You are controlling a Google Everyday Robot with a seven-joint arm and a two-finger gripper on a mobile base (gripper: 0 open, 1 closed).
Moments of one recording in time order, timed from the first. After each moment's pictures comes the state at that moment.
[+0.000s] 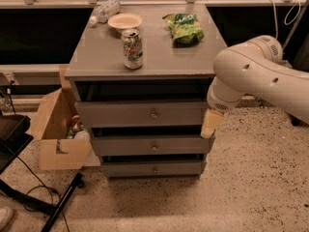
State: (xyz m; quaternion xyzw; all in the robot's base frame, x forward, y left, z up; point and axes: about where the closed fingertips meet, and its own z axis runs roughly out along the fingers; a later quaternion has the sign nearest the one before) arm 0.593 -0.183 0.754 -0.56 0.81 -0.10 0.17
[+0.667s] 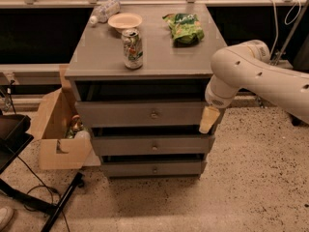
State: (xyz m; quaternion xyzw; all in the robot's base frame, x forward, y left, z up) arm 0.640 -0.193 0.713 -0.56 0.81 -0.08 0.16
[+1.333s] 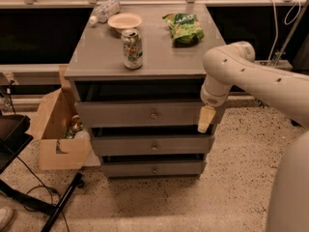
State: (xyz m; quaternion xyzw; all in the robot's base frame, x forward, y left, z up) arm 0.668 -0.192 0.678 -0.59 0.80 -0.07 0.11
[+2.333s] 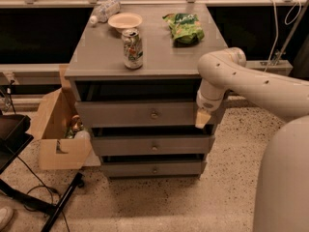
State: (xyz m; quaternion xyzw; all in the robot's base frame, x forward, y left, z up) arm 0.668 -0.188 0.645 -0.59 0.80 -0.05 0.08
